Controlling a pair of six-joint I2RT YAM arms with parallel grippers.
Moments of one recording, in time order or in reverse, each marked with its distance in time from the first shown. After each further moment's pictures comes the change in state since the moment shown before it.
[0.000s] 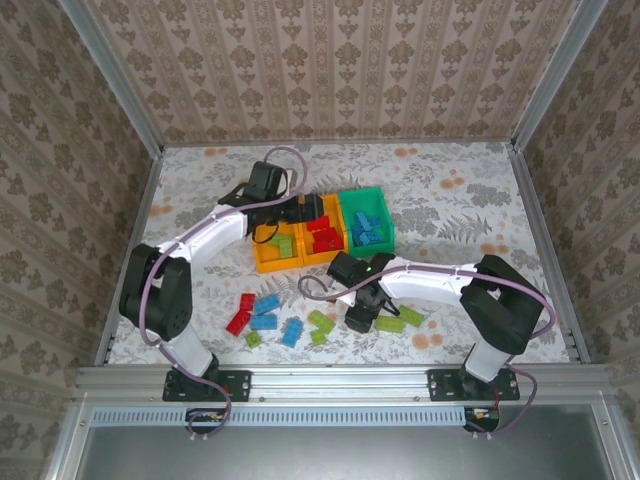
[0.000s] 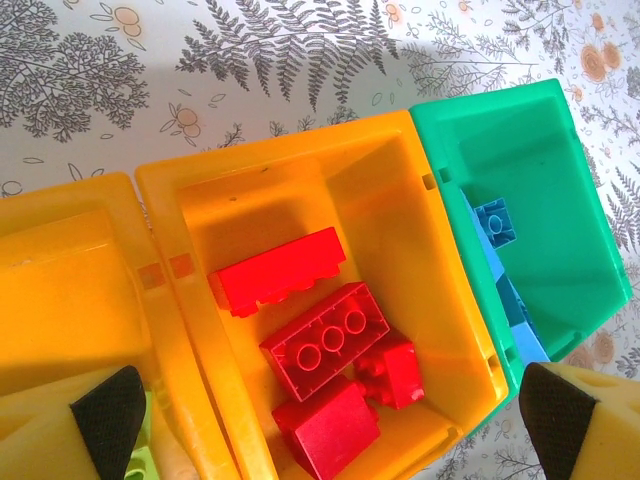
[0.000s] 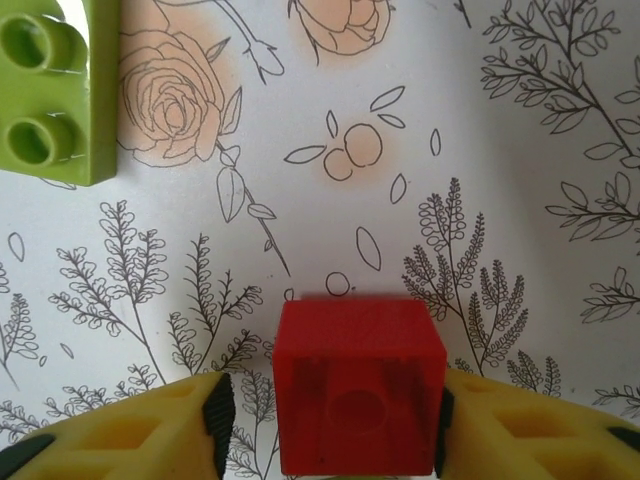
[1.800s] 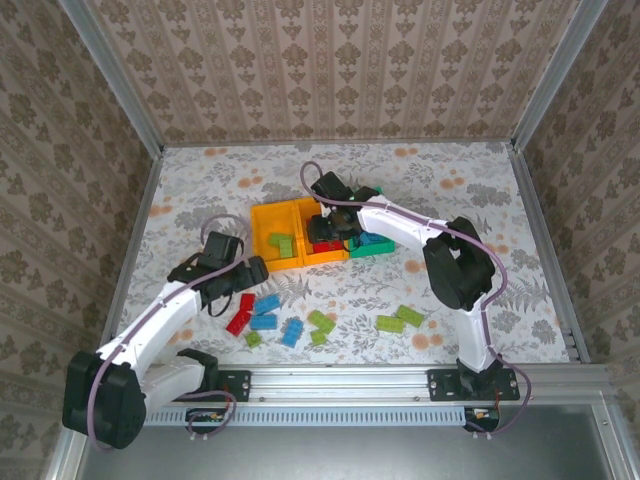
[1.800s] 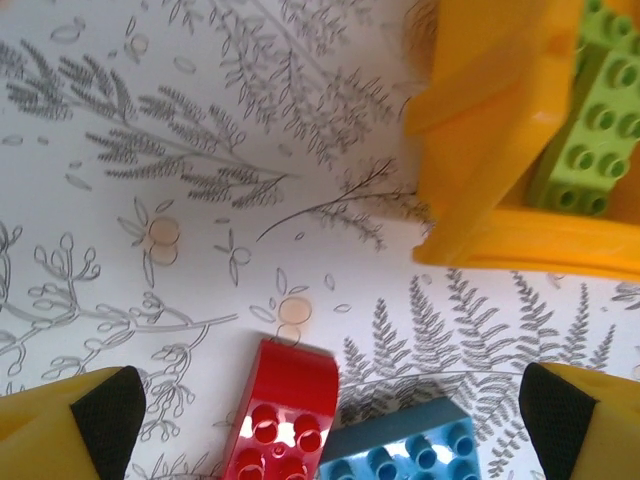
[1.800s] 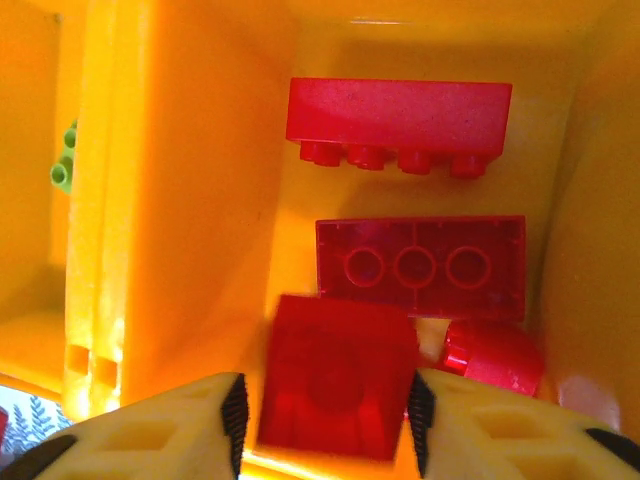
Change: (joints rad) left arm 0.091 -0.626 -0.601 -0.289 -0.301 -0.210; right arm -0.242 0.373 0.653 0.092 -0.076 0.658
